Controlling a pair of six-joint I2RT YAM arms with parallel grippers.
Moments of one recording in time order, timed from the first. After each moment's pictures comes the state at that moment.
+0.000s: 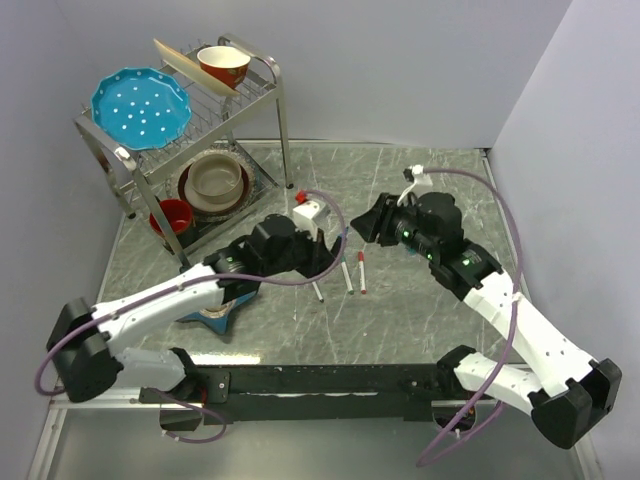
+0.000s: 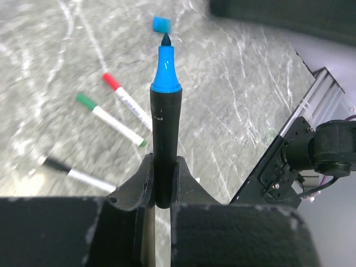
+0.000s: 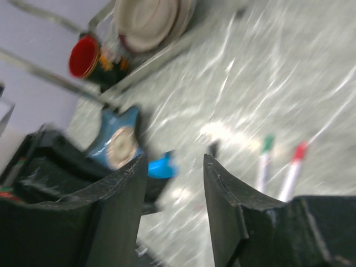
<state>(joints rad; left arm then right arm) -0.91 1.28 0.98 -0.10 0.10 -0.41 0.54 1.00 0.96 -0.29 -0.12 0.57</state>
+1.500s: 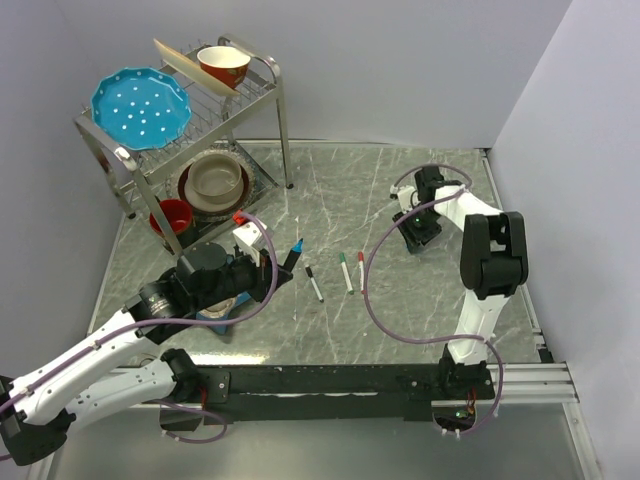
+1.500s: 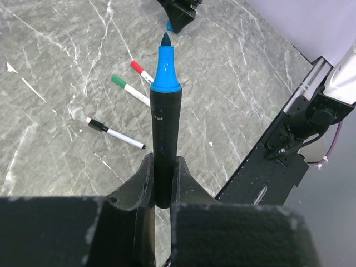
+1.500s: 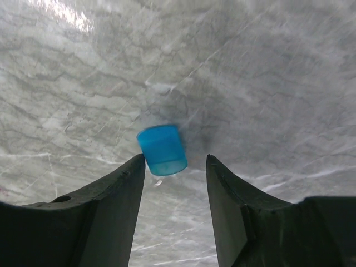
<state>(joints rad) -0.88 0.77 0.83 -0.36 0.06 -0.31 0.08 1.94 1.35 -0.76 -0.11 -0.47</state>
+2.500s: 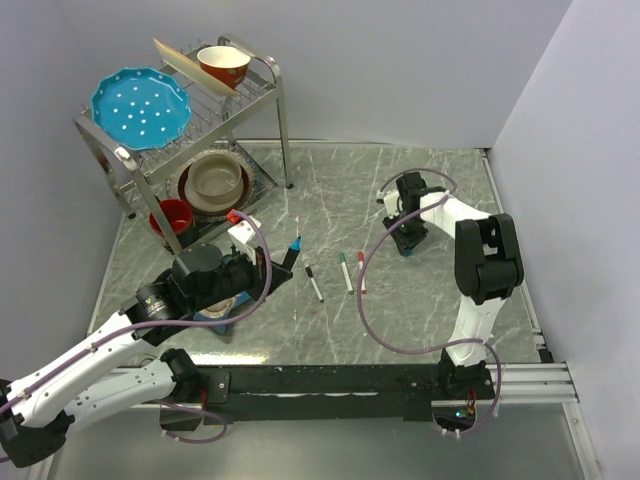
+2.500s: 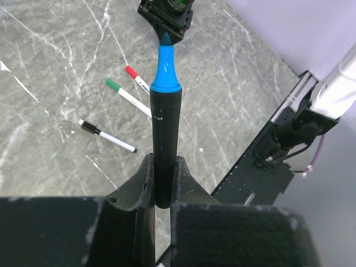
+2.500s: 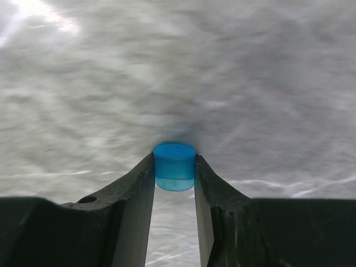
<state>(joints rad) -0.88 0.75 0.83 -0.35 0.05 -0.37 0.19 1.90 1.28 -0.68 -0.04 -0.37</state>
